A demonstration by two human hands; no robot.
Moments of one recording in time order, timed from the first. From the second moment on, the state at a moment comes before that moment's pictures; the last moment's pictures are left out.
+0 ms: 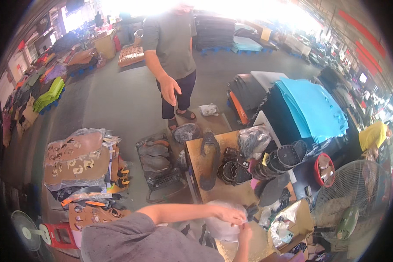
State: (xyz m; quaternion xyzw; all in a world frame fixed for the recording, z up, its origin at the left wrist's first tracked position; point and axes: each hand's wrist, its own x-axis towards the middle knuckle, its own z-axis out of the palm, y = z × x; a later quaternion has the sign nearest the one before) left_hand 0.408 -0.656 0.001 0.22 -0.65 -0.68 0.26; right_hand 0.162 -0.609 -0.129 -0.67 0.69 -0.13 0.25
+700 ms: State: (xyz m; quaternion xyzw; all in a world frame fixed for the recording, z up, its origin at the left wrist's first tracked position) left_hand 0.408 -0.636 -0.024 0.30 -0.75 -0.53 0.26; right_hand 0.218 -0.616 0.045 -0.86 0.44 -0.12 0.21
